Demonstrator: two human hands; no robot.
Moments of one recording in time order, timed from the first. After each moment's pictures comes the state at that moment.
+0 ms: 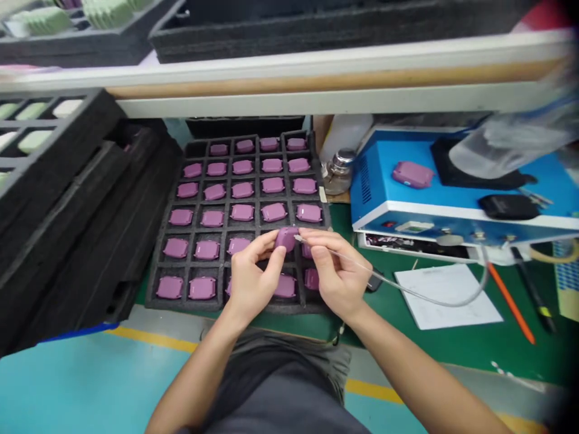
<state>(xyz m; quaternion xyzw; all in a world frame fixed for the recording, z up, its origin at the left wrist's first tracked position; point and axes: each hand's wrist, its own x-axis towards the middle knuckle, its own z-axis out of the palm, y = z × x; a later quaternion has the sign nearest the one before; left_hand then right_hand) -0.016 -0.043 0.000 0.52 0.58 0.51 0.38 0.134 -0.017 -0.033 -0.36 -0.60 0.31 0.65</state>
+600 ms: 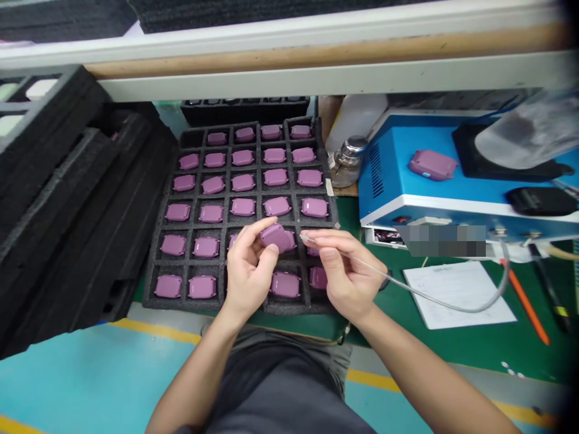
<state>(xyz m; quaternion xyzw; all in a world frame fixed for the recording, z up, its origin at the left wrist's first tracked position) -0.023 -0.038 -0.001 0.49 0.53 0.58 0.37 0.139 -0.022 -0.043 -0.34 -0.59 0.36 0.64</state>
